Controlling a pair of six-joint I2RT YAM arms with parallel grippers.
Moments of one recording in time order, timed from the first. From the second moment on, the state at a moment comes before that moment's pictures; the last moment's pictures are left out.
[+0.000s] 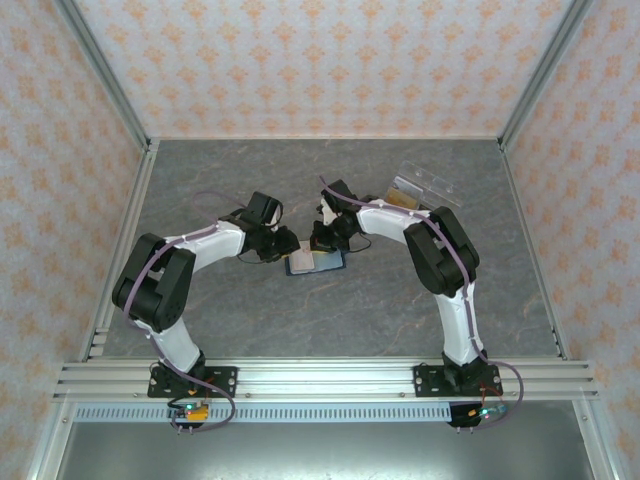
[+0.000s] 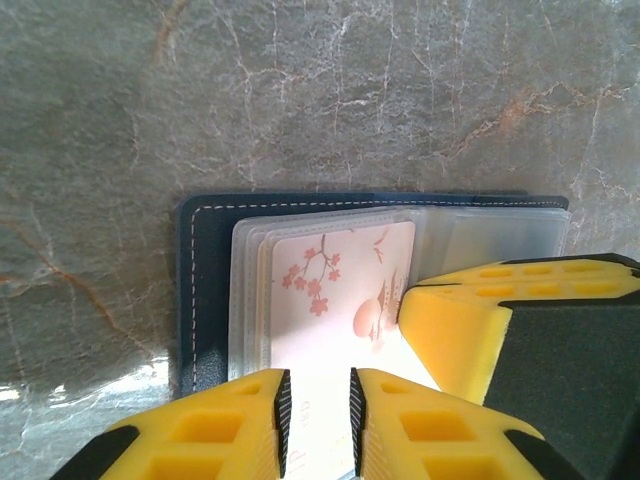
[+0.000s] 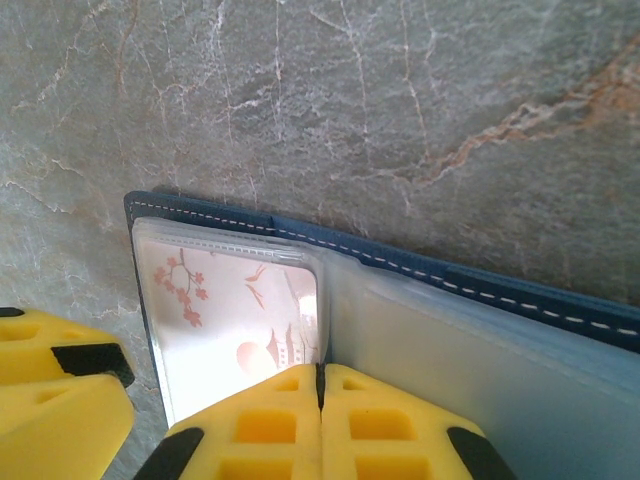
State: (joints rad) left arm -0.37 1.72 0.98 -0.33 0.32 -0.80; right arm 0.60 2.11 1.45 -0.50 -0.49 0.58
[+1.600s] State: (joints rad) left arm -0.35 1.81 1.02 -0.36 0.37 -0.72; right arm 0.57 2.12 1.45 -0.51 -0.59 0.57
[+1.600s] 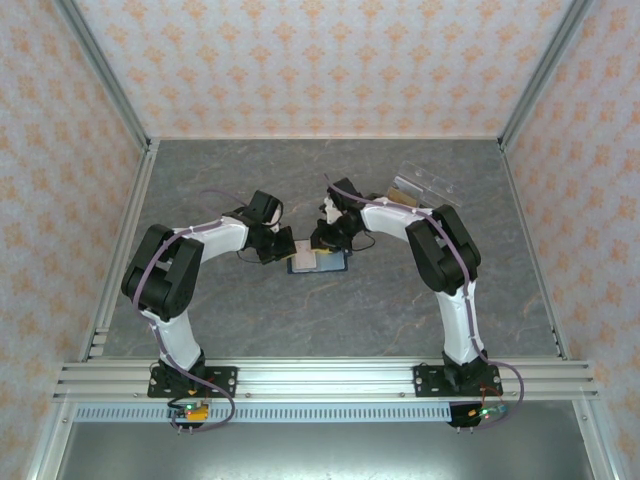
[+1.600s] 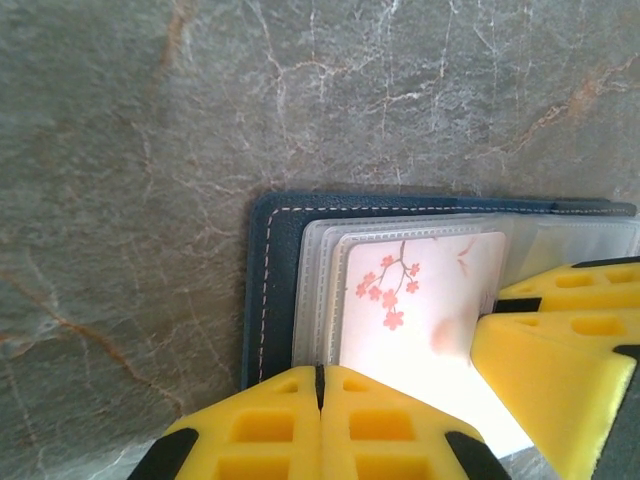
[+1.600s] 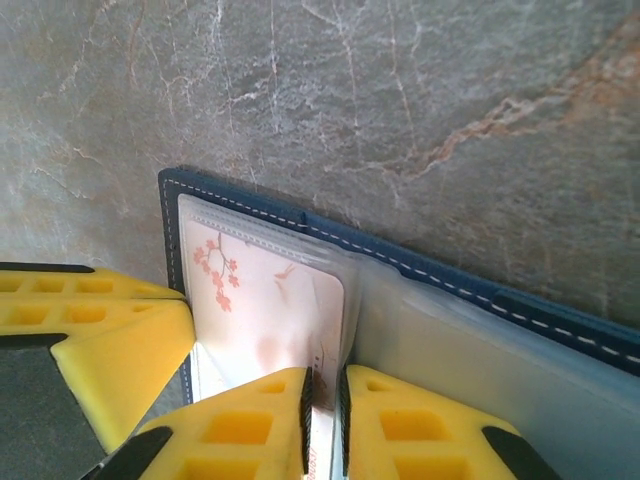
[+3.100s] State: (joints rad) left arm -0.34 1.80 0.97 -0.27 0.42 -0.73; right arm 0.62 1.91 1.16 -0.33 -0.55 0.84
